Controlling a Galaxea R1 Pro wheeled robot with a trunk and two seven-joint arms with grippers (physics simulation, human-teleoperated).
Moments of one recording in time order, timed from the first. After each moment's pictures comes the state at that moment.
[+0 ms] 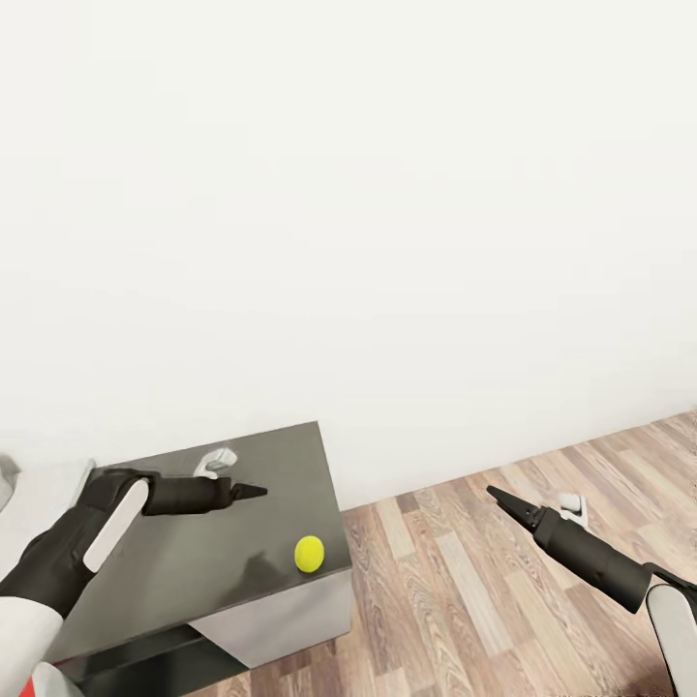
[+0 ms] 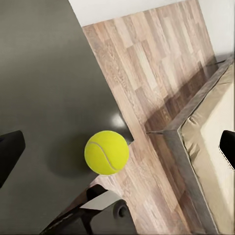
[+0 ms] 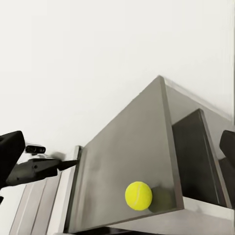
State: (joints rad) left arm -0.62 0.36 -0.18 -1.11 0.53 0.98 -0.67; right arm -0.19 -0.14 -0.43 -1.55 -0.64 0.92 0.79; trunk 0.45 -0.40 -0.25
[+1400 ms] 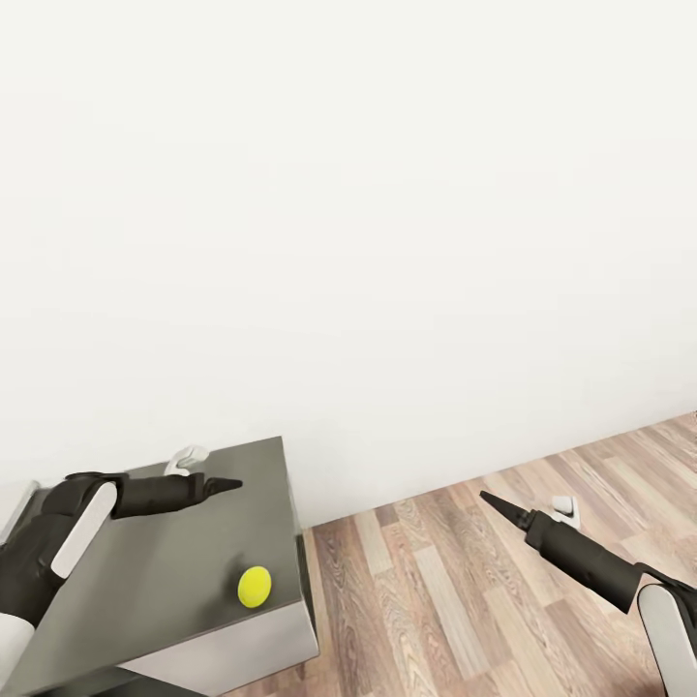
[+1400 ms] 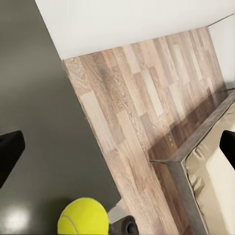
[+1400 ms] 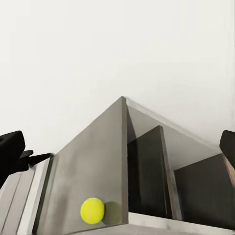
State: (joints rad) left arm -0.59 0.40 -0.06 -1.14 0.51 0.99 -0.67; right arm -0.19 -0.12 -0.41 -1.56 -0.55 0.88 0.78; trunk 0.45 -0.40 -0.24
